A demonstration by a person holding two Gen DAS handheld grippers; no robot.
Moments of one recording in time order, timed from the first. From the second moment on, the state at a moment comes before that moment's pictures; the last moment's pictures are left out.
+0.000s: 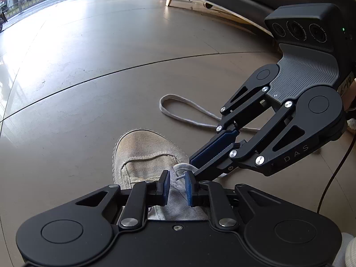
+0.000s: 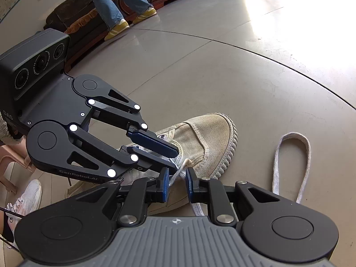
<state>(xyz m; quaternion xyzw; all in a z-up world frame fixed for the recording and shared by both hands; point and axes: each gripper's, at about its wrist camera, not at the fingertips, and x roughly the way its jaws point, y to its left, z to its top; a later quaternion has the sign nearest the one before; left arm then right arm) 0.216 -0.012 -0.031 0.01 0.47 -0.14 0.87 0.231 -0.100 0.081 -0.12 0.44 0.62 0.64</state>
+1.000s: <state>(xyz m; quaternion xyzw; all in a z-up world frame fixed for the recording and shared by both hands) 0.173 -0.003 0.014 0.02 0.42 -0.02 0.91 0.195 -0.096 0.085 -0.16 0.41 0.60 0.67</state>
